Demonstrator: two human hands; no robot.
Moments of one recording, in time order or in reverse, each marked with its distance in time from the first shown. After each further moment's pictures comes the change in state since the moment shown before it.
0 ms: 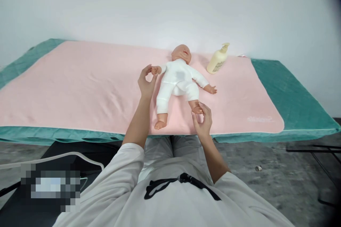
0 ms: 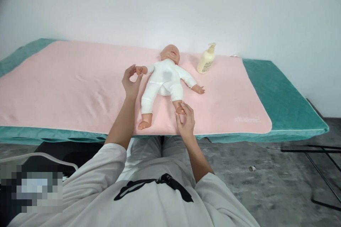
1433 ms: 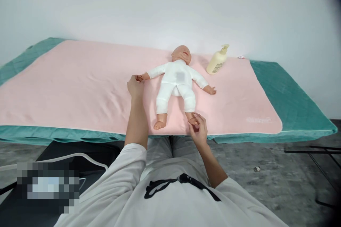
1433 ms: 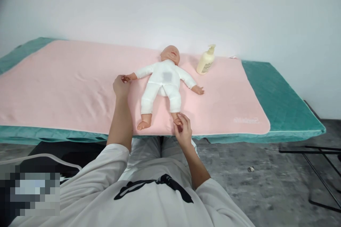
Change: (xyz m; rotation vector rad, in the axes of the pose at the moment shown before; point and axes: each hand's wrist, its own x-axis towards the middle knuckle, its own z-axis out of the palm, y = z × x) left_hand 0.012 -0.057 -0.044 0.341 -0.044 -0.365; right_hand -0.049 0.002 -0.006 -0.037 -0.122 0.069
